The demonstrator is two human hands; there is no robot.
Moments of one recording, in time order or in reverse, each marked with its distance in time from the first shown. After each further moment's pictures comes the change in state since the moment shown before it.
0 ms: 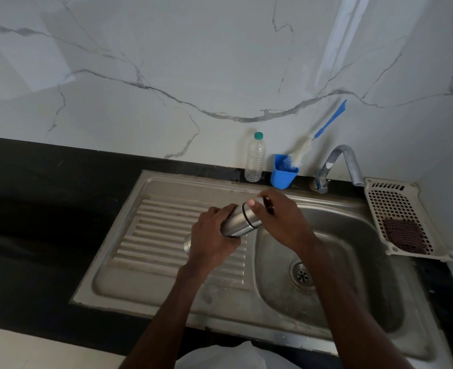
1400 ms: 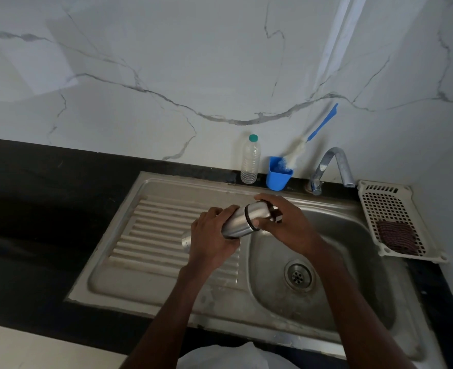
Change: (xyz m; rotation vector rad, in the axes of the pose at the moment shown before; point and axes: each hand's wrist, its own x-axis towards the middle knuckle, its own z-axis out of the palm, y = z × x) left_hand -0.005 0.014 0.012 0.094 0.031 0.028; right_hand -0.015 0.028 -0.023 0.145 -0.112 -0.022
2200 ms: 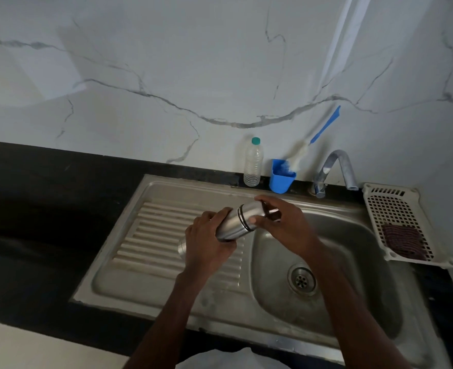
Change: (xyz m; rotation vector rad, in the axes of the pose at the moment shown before) left_hand -0.007 -0.002 -0.009 0.013 0.082 -0.043; right_hand 0.009 -0.002 0.006 0.117 0.059 -0.002
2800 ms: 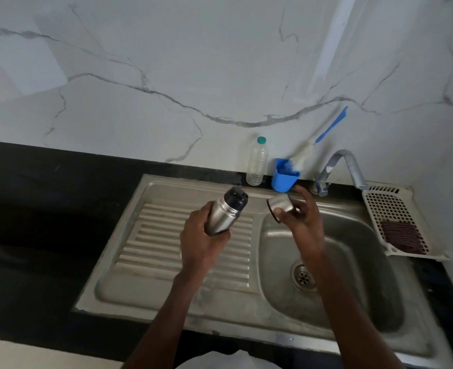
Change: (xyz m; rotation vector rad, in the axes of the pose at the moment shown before) left_hand 0.008 -0.034 -0.026 -0.393 0.063 -0.158; right_hand -0.010 0.004 0.030 0.457 0.456 0.186
